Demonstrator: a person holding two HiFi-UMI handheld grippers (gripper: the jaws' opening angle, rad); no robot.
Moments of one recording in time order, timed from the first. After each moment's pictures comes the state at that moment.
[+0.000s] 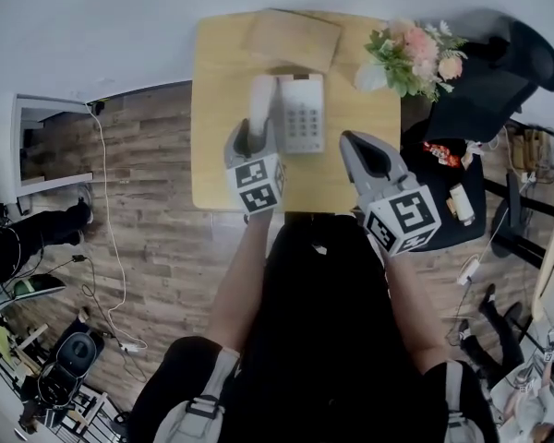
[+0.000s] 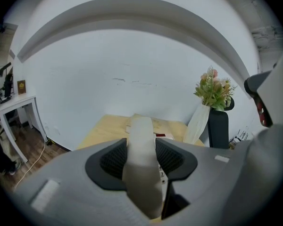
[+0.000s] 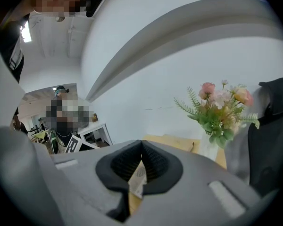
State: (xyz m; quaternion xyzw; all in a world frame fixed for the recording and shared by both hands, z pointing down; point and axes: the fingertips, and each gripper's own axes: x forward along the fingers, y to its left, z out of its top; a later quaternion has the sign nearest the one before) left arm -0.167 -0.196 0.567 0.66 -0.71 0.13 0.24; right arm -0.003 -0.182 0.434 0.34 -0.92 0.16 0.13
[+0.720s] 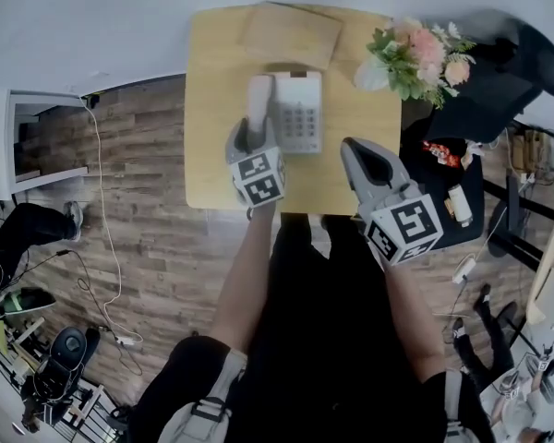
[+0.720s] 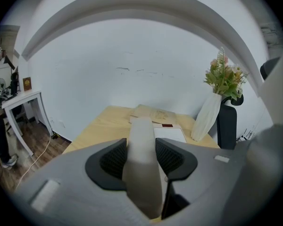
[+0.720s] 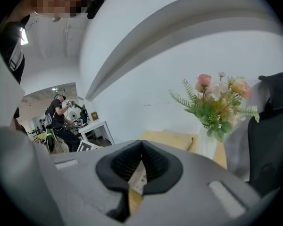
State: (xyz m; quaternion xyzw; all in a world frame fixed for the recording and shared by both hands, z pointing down) left arm -0.165 -0.208 0.615 0.62 -0.72 0.15 0.26; right arm 0.007 -0.188 0.451 0.33 -0.91 0.18 0.14
